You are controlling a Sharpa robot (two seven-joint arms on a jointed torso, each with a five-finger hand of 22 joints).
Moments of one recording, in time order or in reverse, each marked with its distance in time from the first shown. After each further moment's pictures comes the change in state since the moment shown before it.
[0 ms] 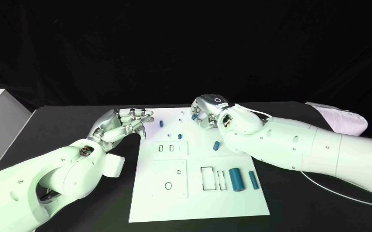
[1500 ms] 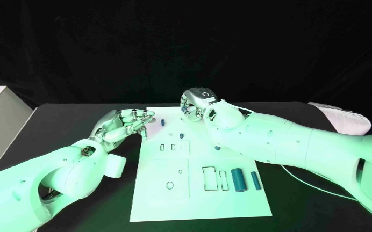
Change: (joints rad) left arm 0.000 0.006 0.000 -0.001 -0.001 0.006 -0.004; left_hand 0.000 0.000 0.003 -0.003 0.000 0.000 0.000 0.000 0.001 0.000 0.000 0.000 0.001 0.000 0.000 0.005 0.000 0.000 0.000 0.000 0.007 0.002; right arm 0.006 0.162 0.005 -0.174 -0.006 -0.062 -0.015; right_hand -0.007 -0.002 0.000 -0.006 0.007 -0.016 0.008 -0.007 0.030 0.000 0.000 -0.018 0.012 0.000 0.000 0.008 0.010 0.000 0.000 0.000 0.008 -0.001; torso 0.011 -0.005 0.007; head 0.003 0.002
